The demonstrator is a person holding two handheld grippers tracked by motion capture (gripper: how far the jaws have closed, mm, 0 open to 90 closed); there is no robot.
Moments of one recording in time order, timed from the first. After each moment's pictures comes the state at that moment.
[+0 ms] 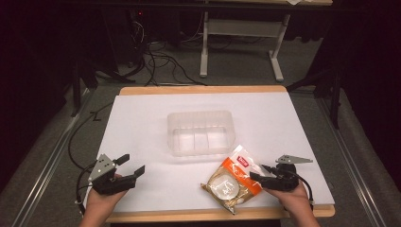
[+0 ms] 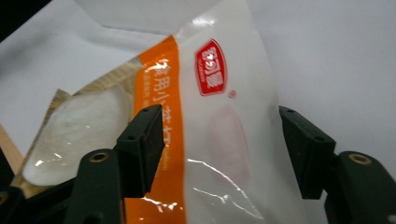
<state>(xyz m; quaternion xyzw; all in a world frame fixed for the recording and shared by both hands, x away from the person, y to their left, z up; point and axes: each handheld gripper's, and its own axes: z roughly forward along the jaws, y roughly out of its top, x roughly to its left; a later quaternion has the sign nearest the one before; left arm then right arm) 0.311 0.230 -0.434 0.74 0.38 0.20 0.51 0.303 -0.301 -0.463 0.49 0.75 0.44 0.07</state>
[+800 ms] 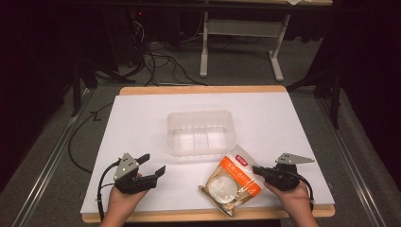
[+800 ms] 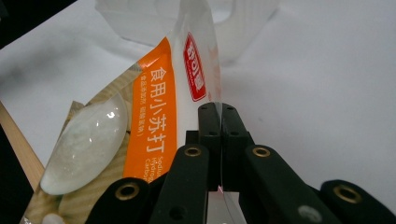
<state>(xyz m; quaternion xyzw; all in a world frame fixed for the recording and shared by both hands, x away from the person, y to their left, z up) 0.311 0.177 -0.435 0.76 0.35 0.20 0.50 0.299 -0.293 -0.443 0.45 0.76 0.45 0.11</state>
